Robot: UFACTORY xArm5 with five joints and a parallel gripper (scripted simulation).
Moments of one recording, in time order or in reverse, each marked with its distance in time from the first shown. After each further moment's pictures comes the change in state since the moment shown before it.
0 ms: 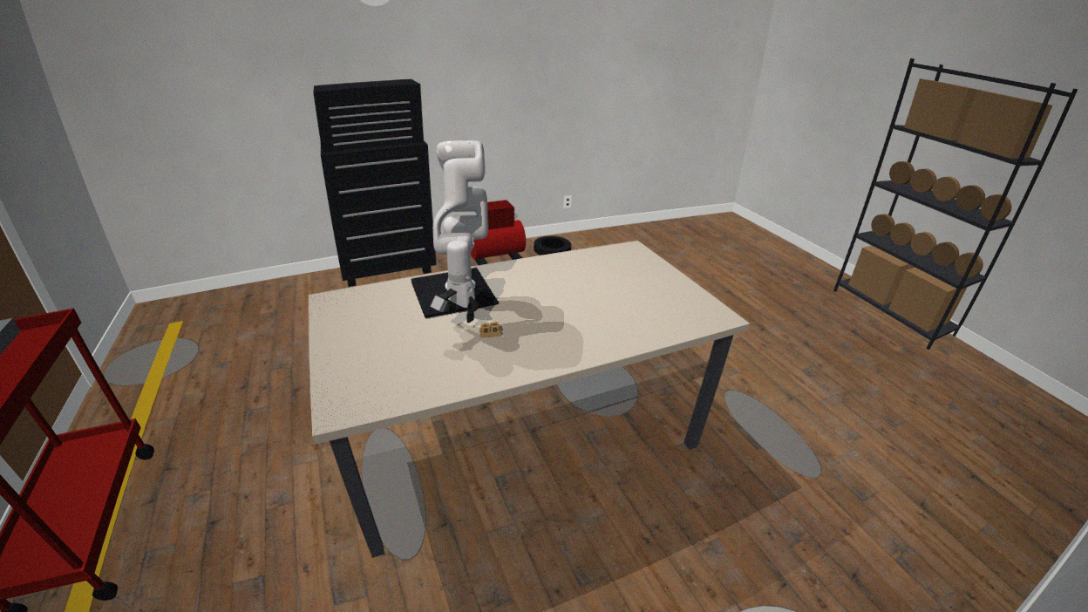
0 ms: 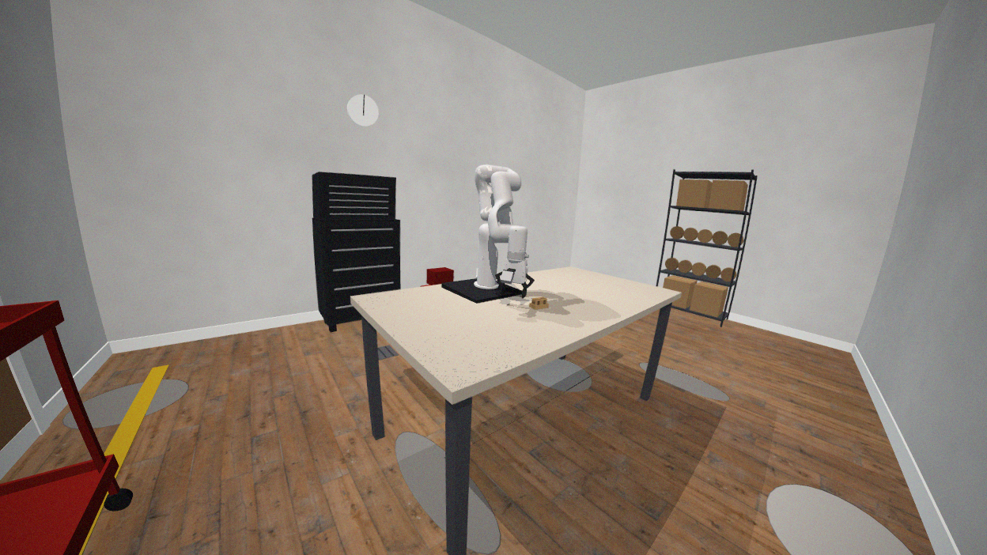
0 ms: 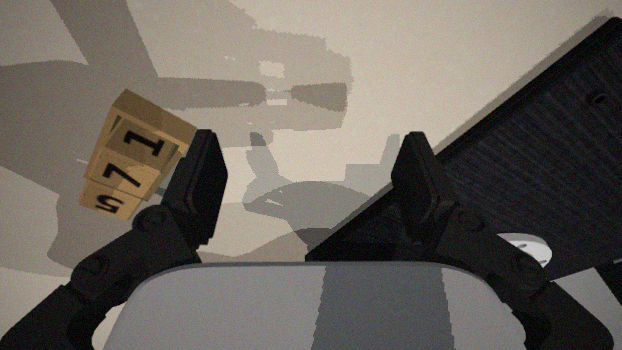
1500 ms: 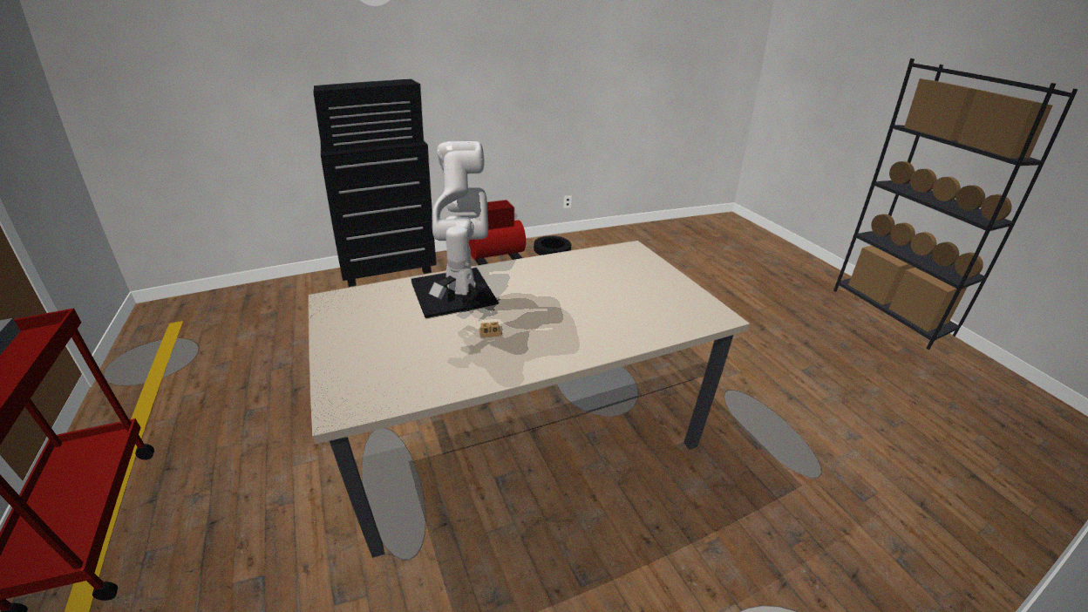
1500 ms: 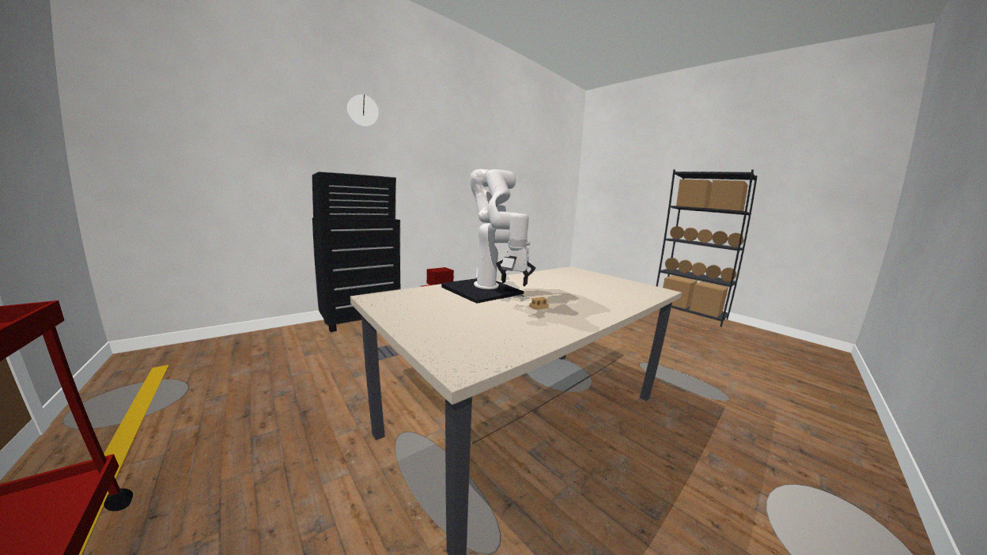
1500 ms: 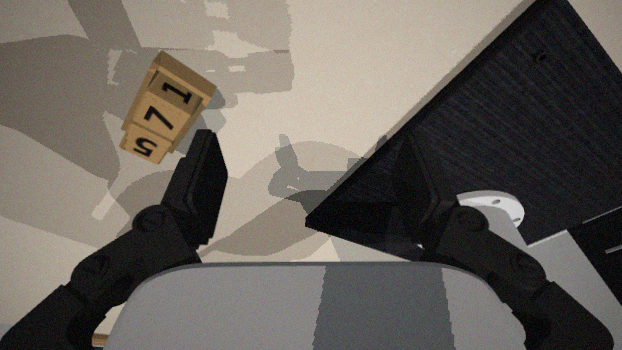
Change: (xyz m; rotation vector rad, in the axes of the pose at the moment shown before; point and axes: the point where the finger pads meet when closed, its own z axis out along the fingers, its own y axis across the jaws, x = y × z) arm 0.001 -0.001 -0.052 0.001 0.001 0.000
